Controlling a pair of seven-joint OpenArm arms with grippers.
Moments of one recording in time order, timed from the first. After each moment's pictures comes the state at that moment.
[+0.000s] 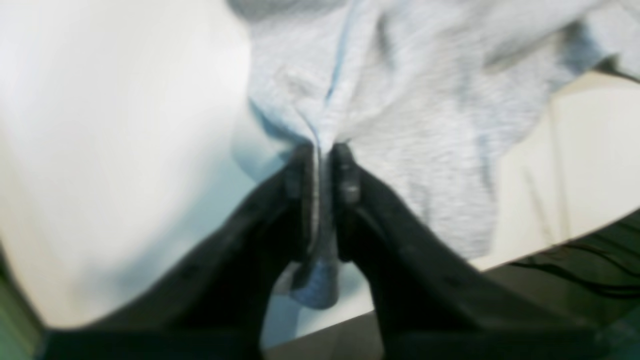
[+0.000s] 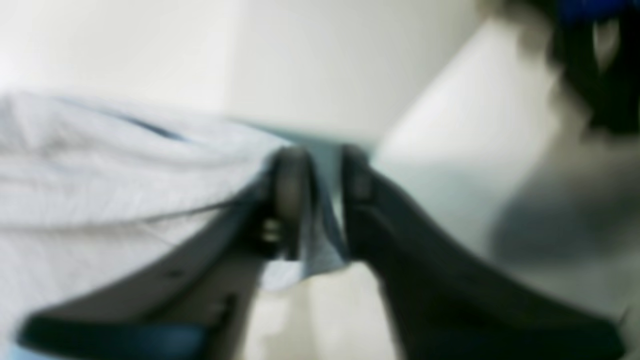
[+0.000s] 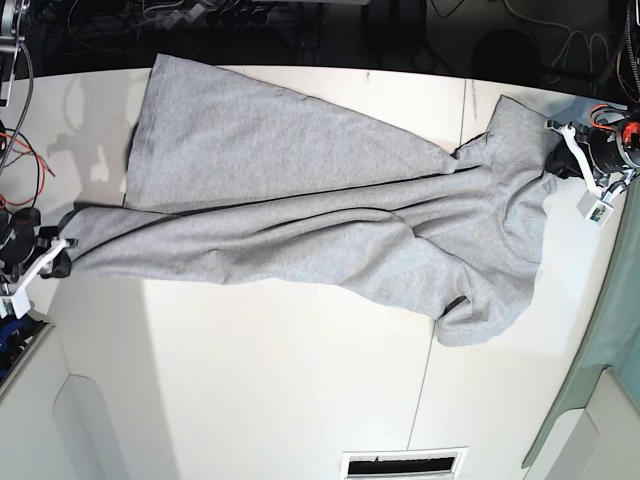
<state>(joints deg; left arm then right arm) 14.7 -37.5 -10.3 78.6 -33.6 -33.5 42.4 9.8 29.4 7.0 70.7 26.6 21.2 -46.2</state>
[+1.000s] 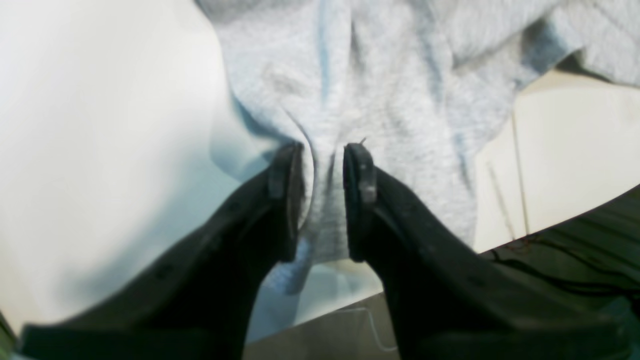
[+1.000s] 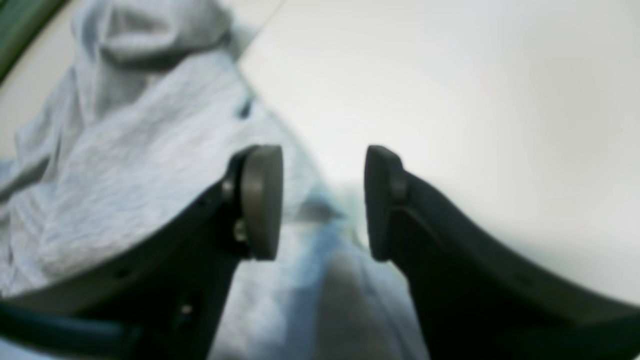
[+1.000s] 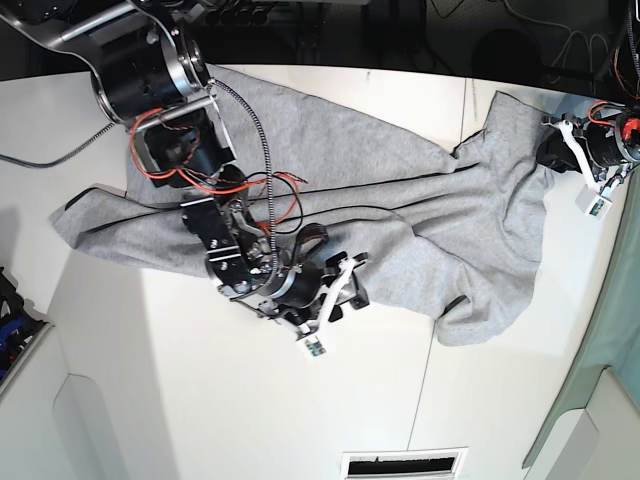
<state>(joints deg) 15.8 -37.5 -10.3 78.6 -38.2 -33.3 44.2 29.4 -8.3 -17.4 38.4 6.8 24.2 -17.8</state>
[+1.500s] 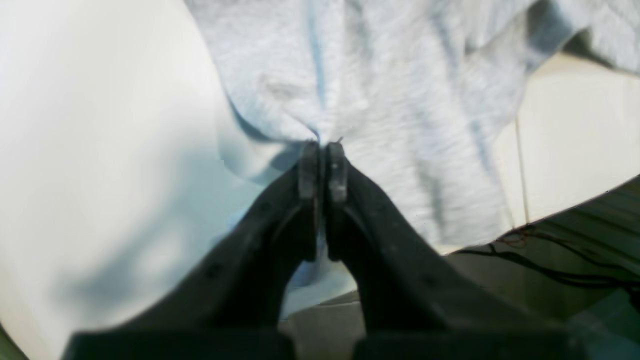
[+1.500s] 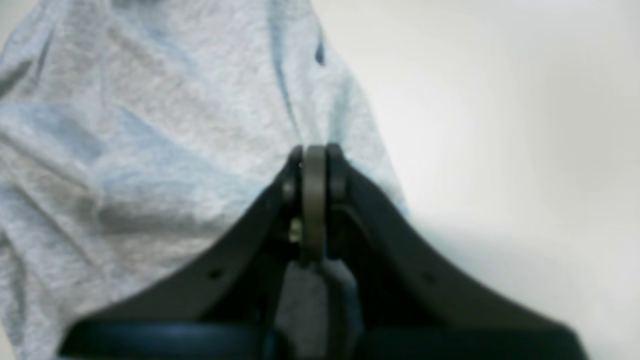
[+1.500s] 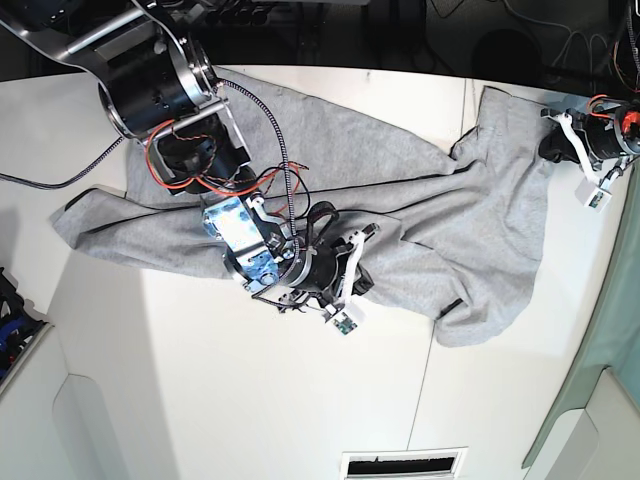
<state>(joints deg) 17.2 -37.4 -10.3 78.6 -38.3 -33.2 44.2 30.9 -9.0 -21.1 33.5 -2.8 26.0 -12.3</state>
